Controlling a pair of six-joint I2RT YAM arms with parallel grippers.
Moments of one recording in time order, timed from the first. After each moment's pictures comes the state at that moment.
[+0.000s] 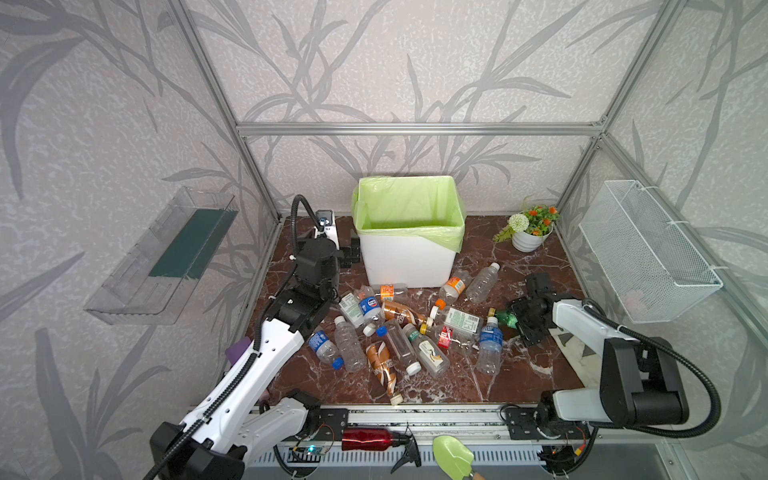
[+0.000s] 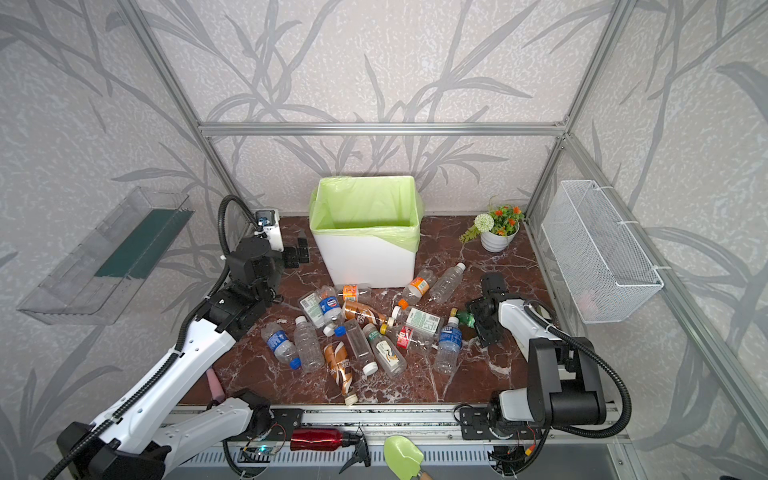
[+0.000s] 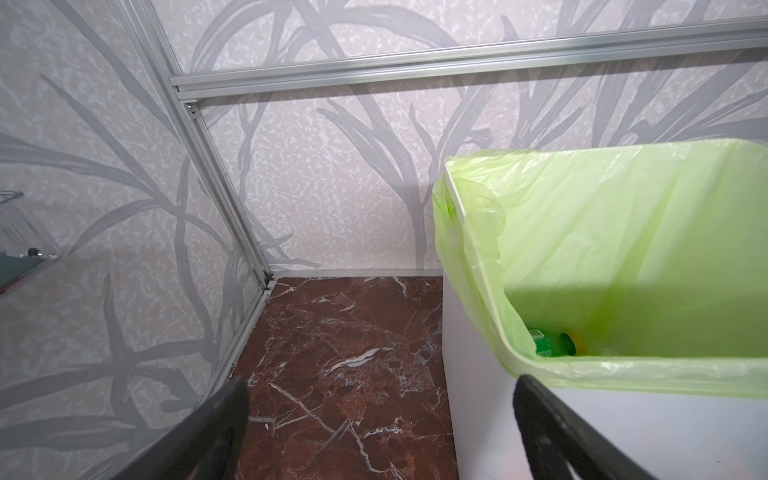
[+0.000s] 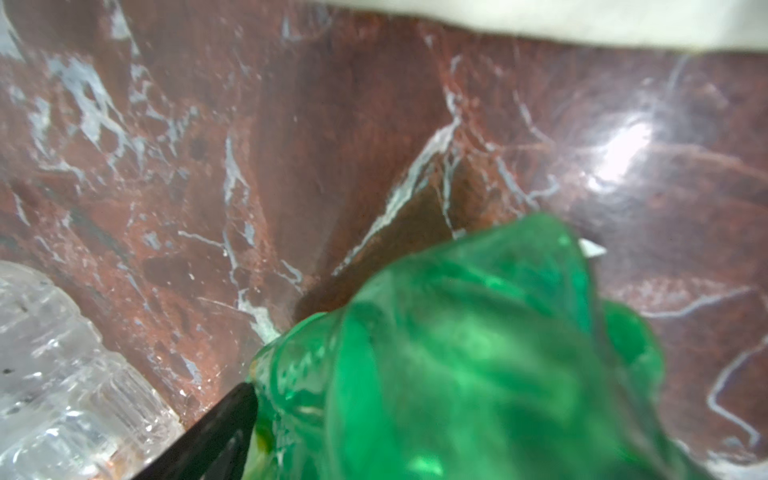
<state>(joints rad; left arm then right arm) -0.42 1.03 1.01 -0.18 -0.51 -0.02 0.03 1.41 0.70 -0.60 -0.05 1.29</state>
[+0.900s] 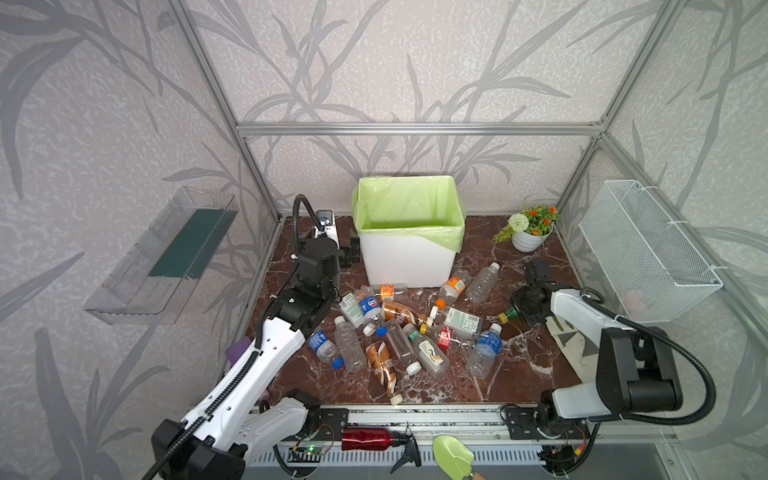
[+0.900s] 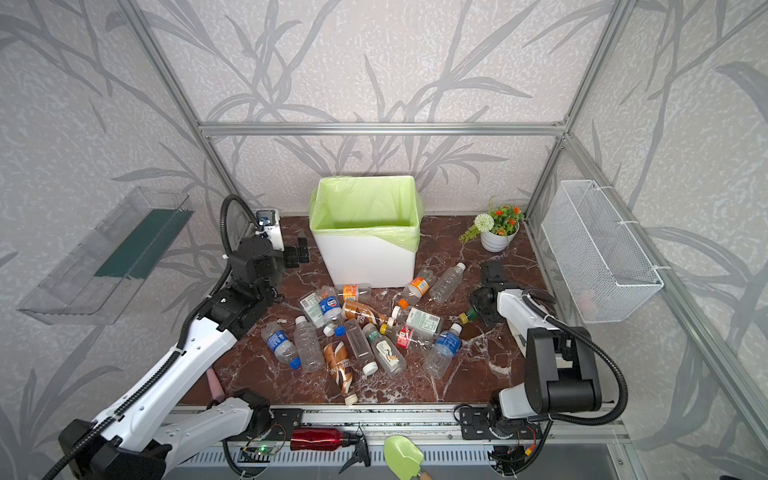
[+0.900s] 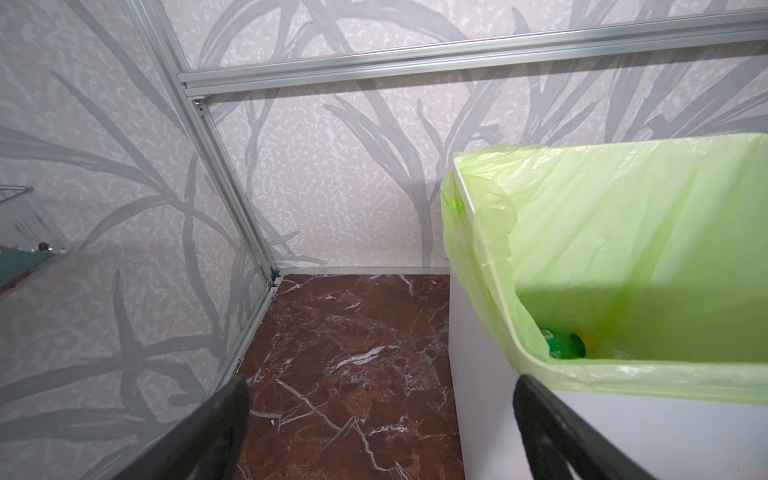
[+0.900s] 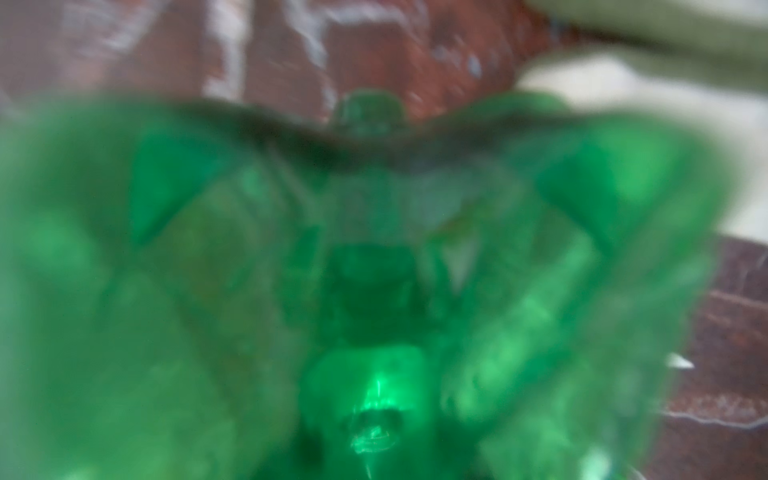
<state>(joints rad) -0.42 1.04 1.01 -0.18 -0.55 -0.02 0.03 1.43 0.81 -0.53 0.03 1.12</state>
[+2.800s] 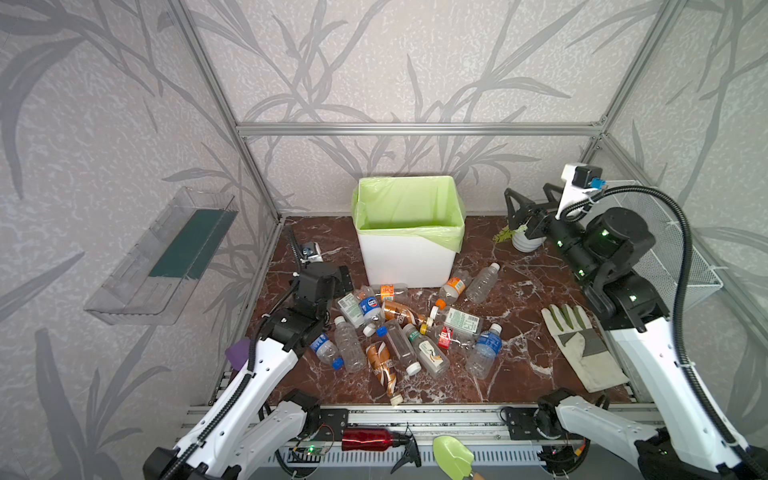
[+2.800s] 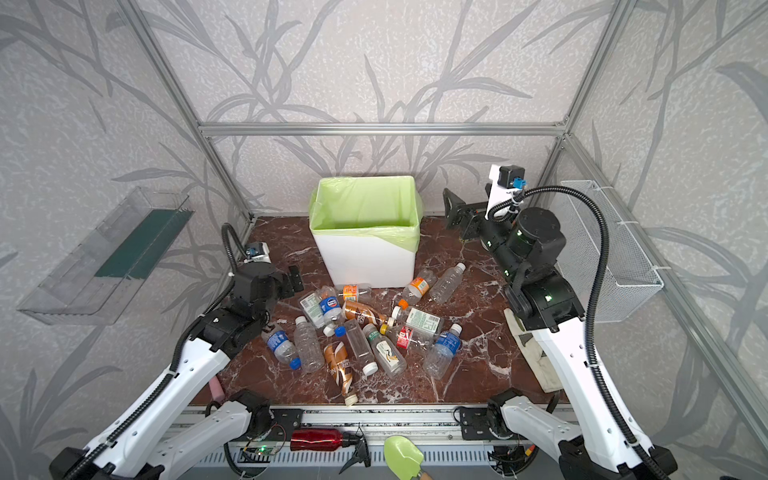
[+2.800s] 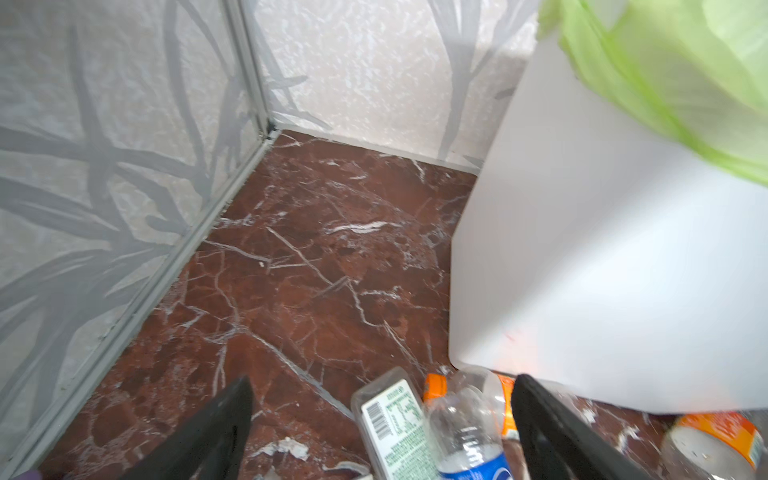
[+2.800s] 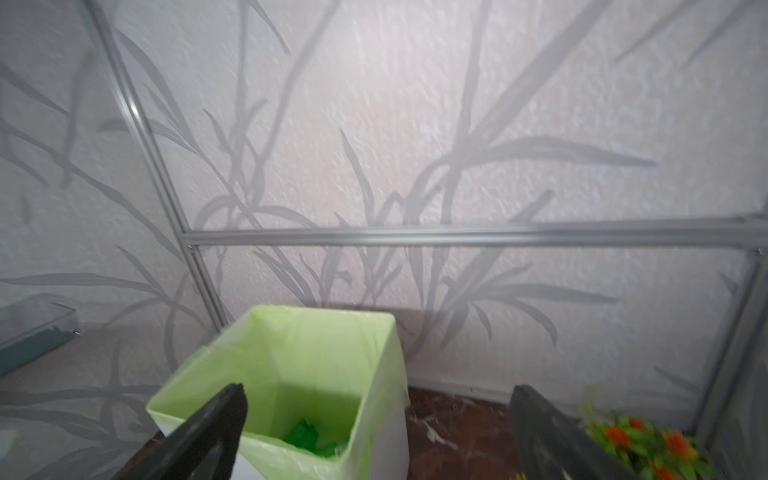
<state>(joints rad) -0.41 0.92 0.86 -0.49 -0.48 -0.45 0.30 1.05 1.33 -0.27 0.01 0.20</state>
